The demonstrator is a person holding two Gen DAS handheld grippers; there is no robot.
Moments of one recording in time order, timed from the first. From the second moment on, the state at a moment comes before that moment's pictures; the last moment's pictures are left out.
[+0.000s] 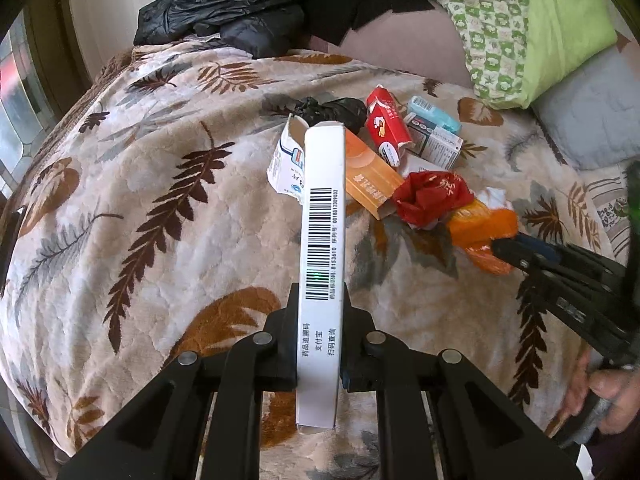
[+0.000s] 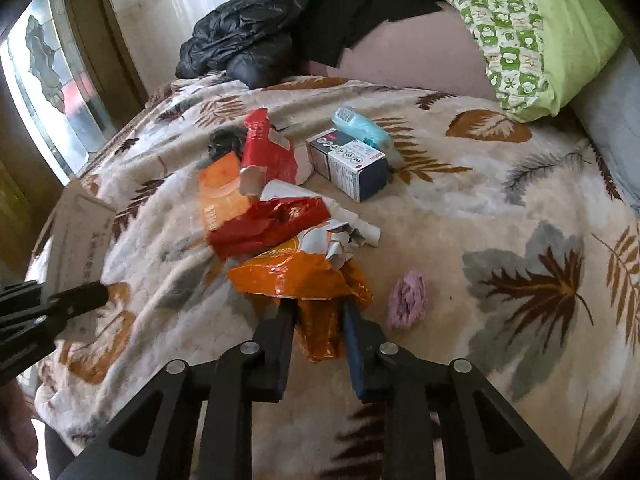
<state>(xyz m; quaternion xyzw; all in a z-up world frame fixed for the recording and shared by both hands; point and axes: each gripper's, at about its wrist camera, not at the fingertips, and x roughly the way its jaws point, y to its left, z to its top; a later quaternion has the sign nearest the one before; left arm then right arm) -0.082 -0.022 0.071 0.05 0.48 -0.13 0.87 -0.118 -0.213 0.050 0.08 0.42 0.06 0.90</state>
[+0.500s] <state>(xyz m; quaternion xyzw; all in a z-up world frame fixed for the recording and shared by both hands) -0.107 -0.025 0.085 0.04 0.47 -0.17 0.87 -0.227 -0.231 0.059 0.13 0.43 0.04 0.89</state>
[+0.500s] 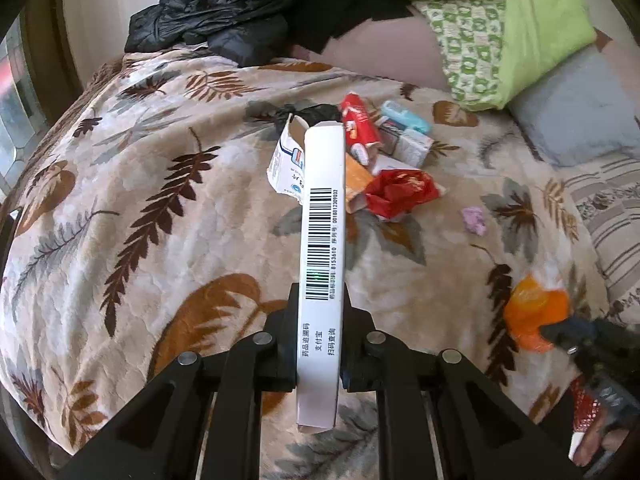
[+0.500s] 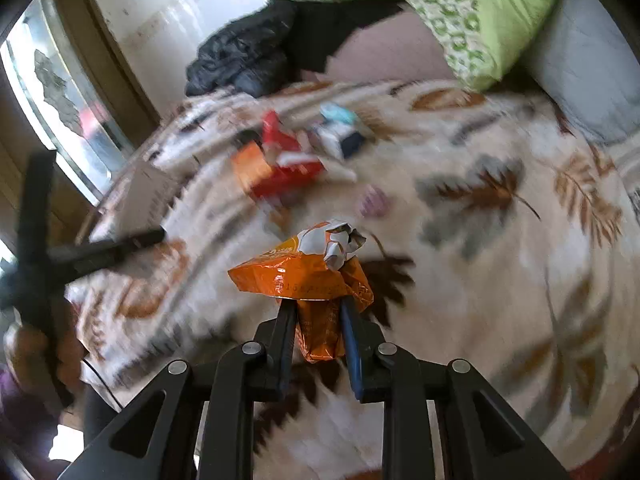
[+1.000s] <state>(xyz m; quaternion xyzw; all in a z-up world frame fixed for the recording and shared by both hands) -0.127 -0.040 0.092 0.06 0.46 -0.18 0.87 -0.211 -0.243 0.027 0.15 0.44 -0.01 0.89</state>
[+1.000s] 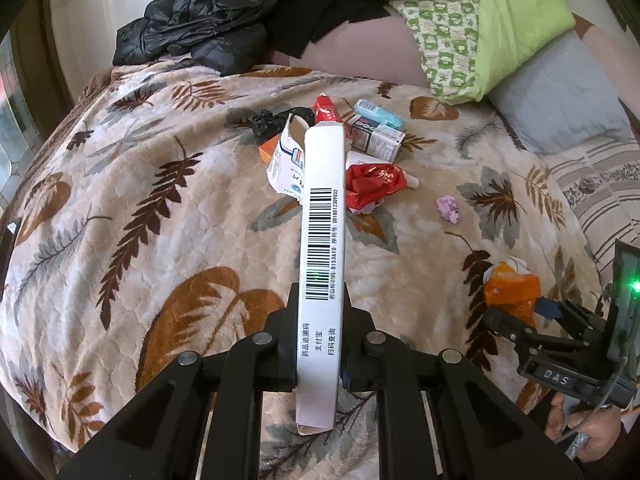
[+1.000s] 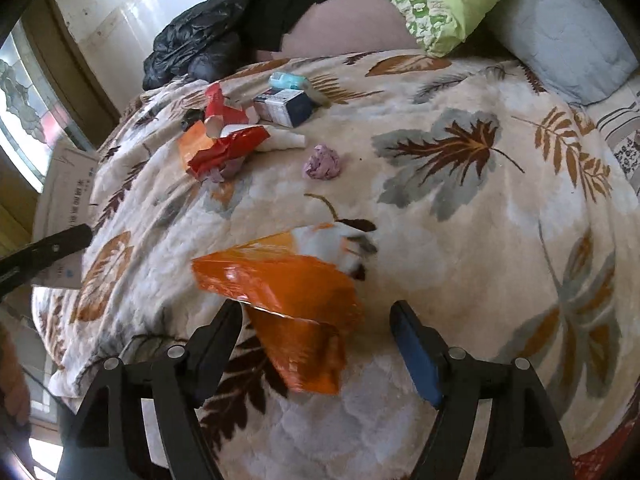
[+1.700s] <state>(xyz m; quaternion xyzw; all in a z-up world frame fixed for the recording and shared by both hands) -0.164 -0.073 0.122 0.13 0.40 -0.19 0.89 -0.274 -0.245 0.088 0.14 0.38 -0.03 0.91</state>
